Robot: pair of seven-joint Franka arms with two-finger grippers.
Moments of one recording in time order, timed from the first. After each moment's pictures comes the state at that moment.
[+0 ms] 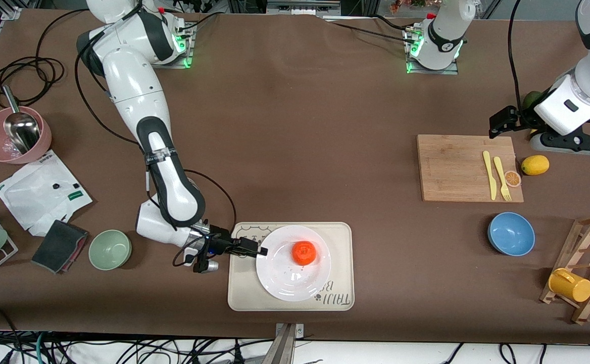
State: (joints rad) left arm 0.08 0.00 -0.14 -1.73 -0.02 1.67 0.02; right arm 0.36 1.18 -0.03 -1.00 1.29 2.31 -0.52
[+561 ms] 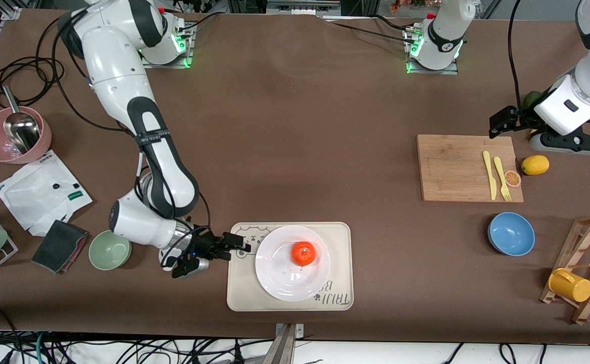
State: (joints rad) left arm 0.08 0.00 -0.14 -1.73 -0.02 1.67 0.02; right arm 0.34 0.99 -0.04 -1.12 0.93 2.30 -0.46
